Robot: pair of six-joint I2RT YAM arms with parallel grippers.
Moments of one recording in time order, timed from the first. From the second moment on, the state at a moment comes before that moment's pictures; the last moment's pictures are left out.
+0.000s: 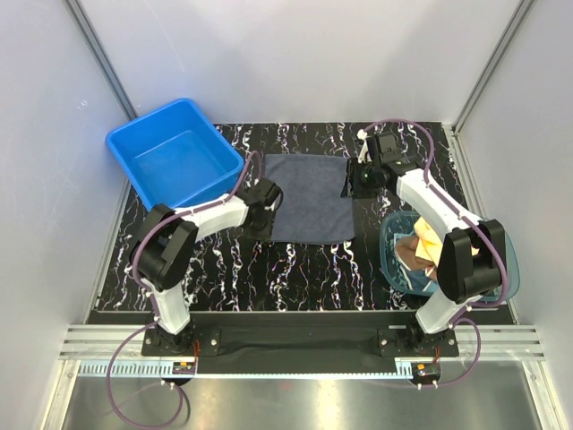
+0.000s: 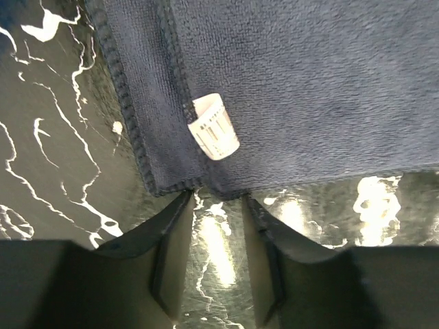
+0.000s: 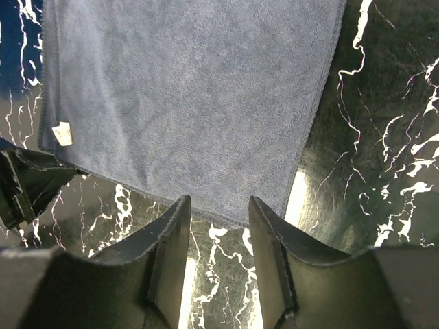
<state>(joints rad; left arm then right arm) -0.60 1.82 1.16 -0.61 -0.09 -0.38 0.30 1.65 1.34 -0.60 -0.19 0.28</state>
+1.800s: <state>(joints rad) -0.52 1.89 1.25 -0.56 0.00 -0.50 0.30 1.78 1.09 -0.63 -0.02 0.66</state>
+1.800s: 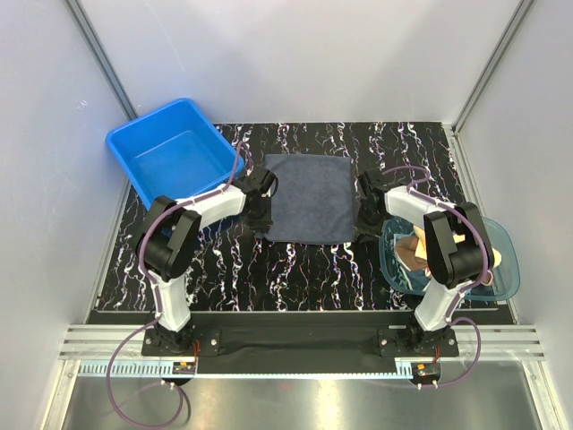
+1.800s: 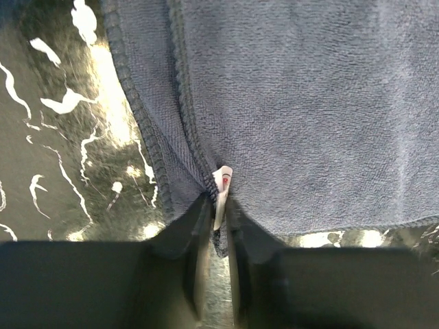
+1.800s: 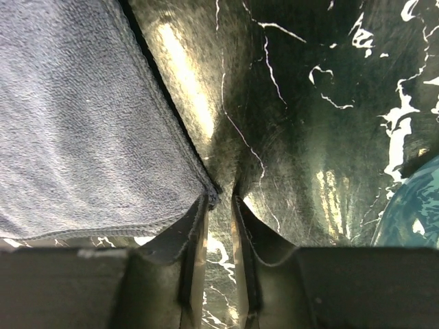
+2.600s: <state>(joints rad) -0.52 1.88 1.25 -0.62 -0.01 -0.53 0.30 1.77 1.08 -0.57 -0.04 0.68</state>
